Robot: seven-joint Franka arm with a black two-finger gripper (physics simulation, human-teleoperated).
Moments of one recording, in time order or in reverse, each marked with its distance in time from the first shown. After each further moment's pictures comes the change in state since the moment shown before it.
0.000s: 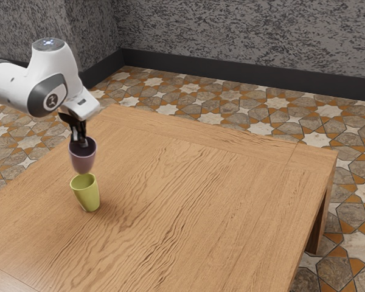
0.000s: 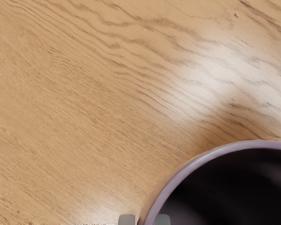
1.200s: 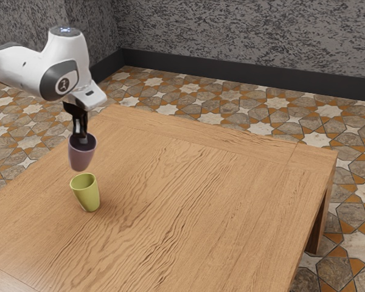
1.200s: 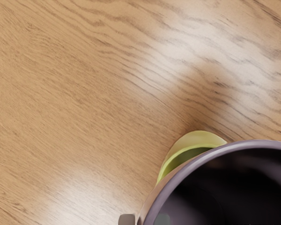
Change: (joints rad) arm -0.016 0.099 -0.002 0.170 0.011 -0.198 0.013
